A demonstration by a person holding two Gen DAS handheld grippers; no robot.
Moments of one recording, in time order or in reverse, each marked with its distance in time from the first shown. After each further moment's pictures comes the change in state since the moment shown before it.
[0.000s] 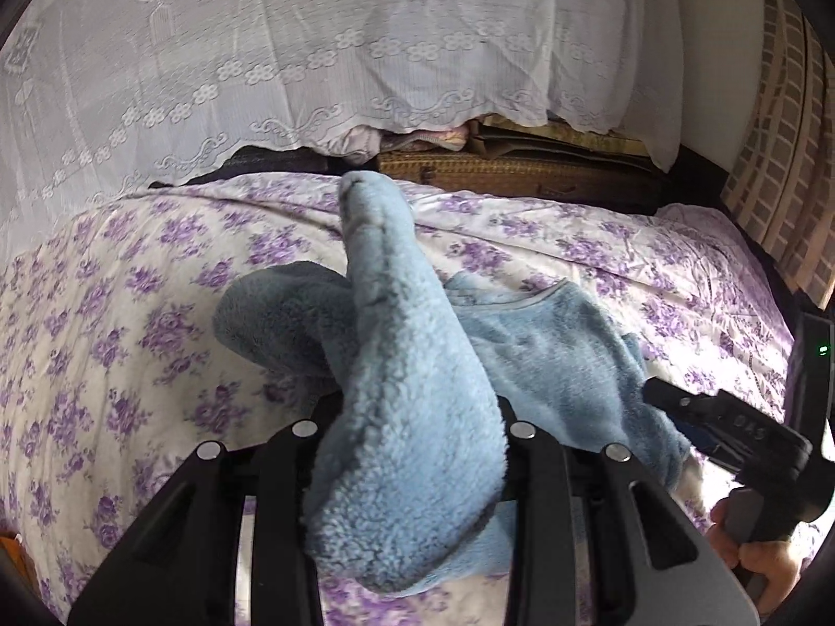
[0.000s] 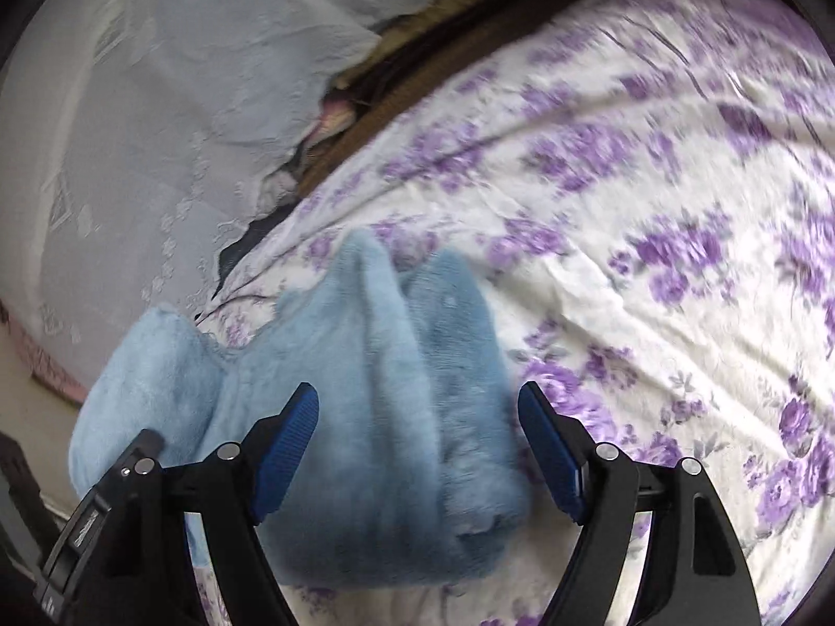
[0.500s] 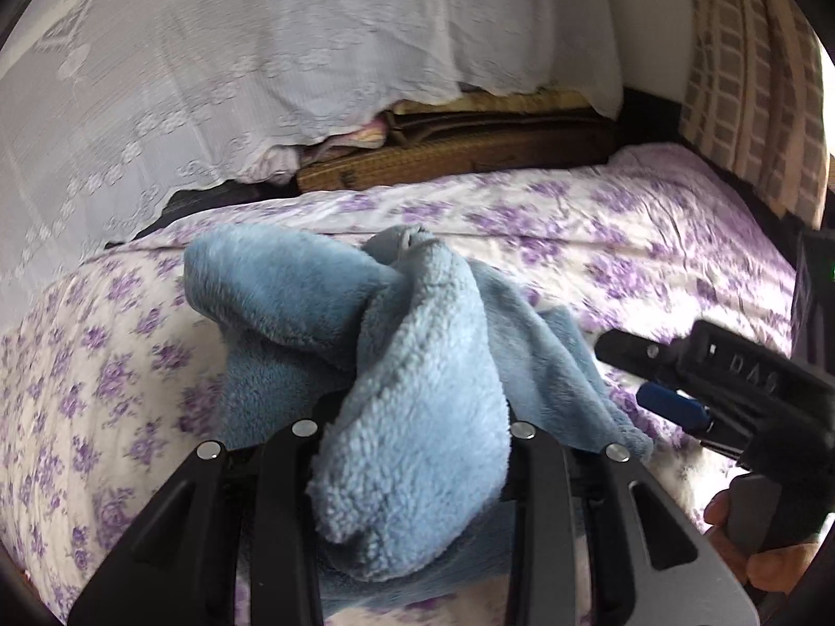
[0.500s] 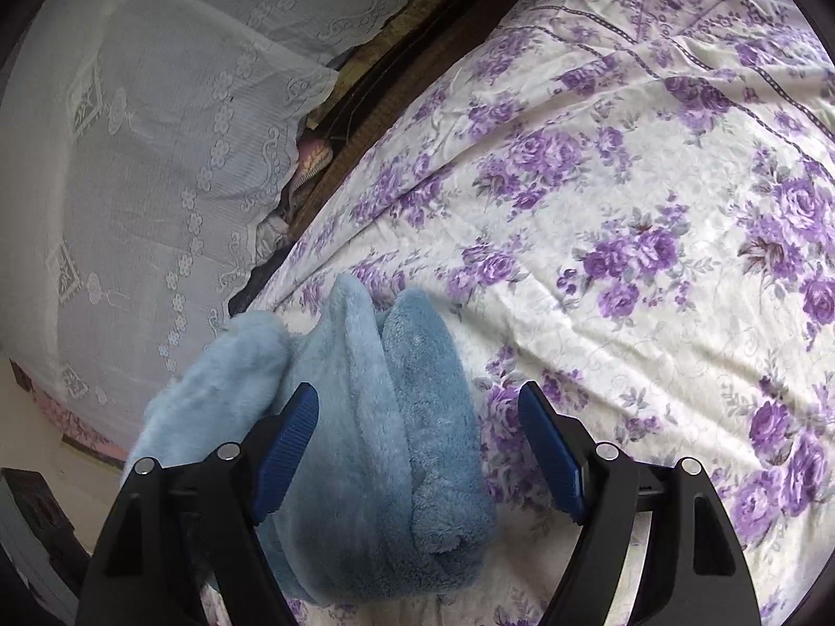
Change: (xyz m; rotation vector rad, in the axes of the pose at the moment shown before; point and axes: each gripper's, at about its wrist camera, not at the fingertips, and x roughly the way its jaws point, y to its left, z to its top) left arm 0.027 -0.104 -0.013 0.207 -0.009 0.004; right arm -0.019 -0.028 0.008 0.151 -0.048 0.067
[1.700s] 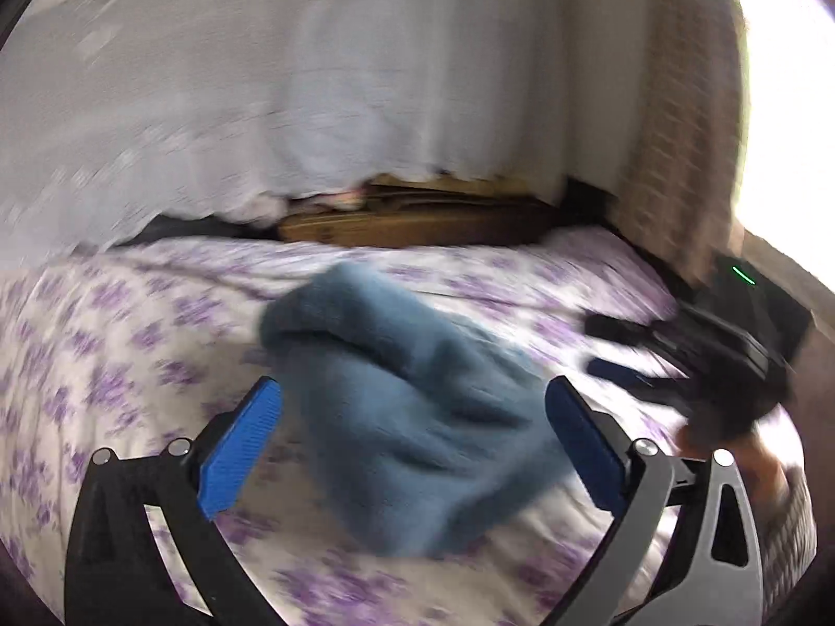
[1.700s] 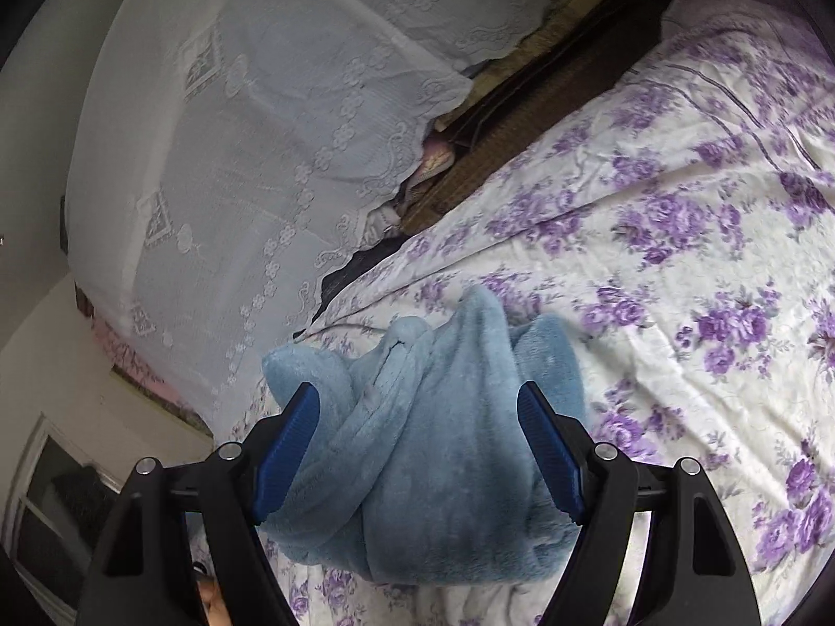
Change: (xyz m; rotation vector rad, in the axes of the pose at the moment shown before) left arm -0.065 0.113 -0.029 -0.148 -0.181 -0.256; right arm -0.027 0.050 0.003 -0.218 -0.003 0.219
